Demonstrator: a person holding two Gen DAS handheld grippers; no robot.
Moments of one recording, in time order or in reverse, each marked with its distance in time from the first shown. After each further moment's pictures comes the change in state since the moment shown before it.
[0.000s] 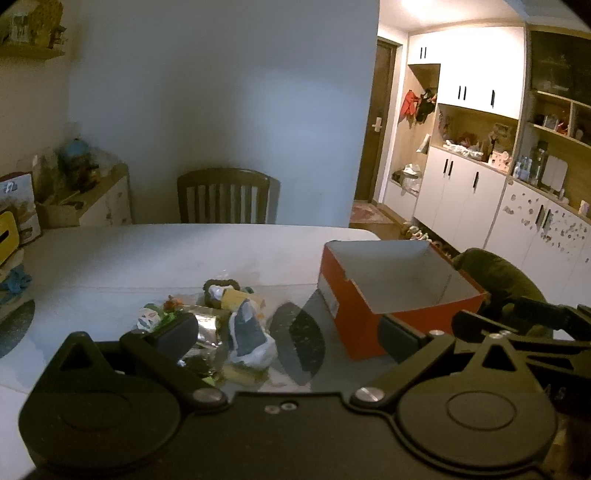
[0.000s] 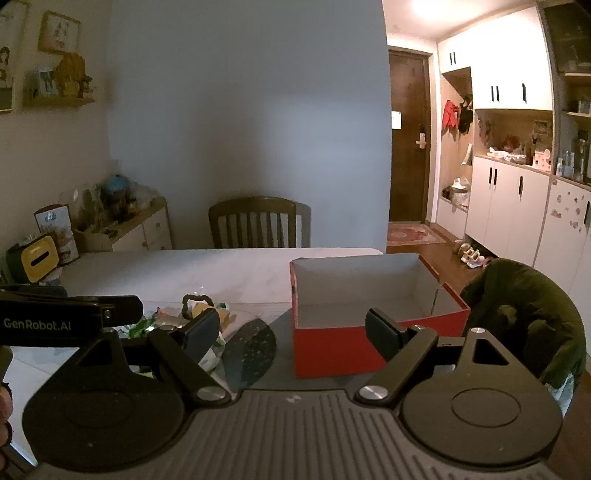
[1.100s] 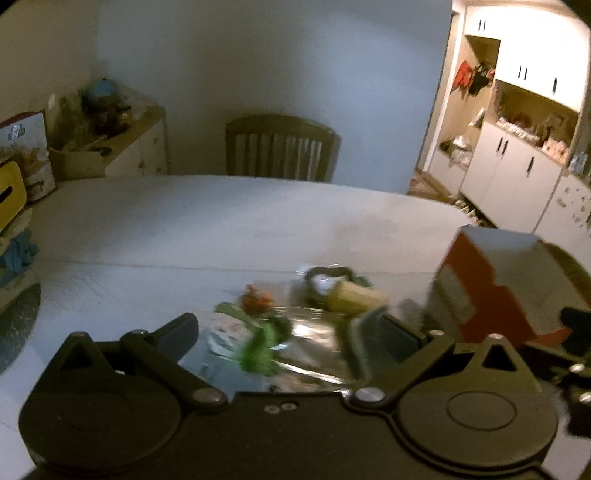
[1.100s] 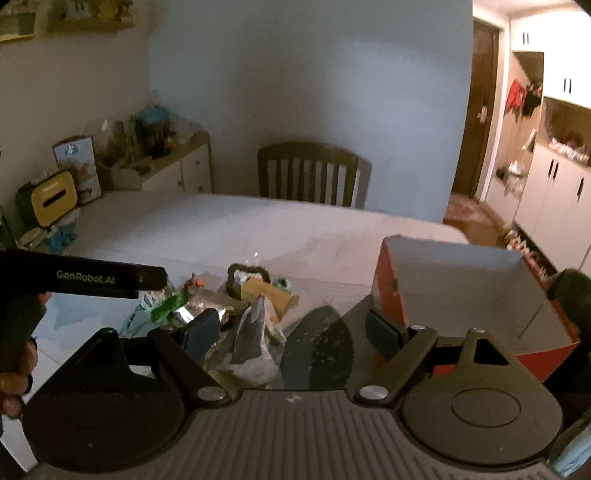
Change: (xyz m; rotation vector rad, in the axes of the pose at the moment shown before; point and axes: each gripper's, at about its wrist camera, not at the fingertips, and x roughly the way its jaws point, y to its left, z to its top) left arm 0.155 0.158 0.020 -0.077 0.167 0.082; right arm 0.148 0.096 0.018 -0.137 0.199 0.114
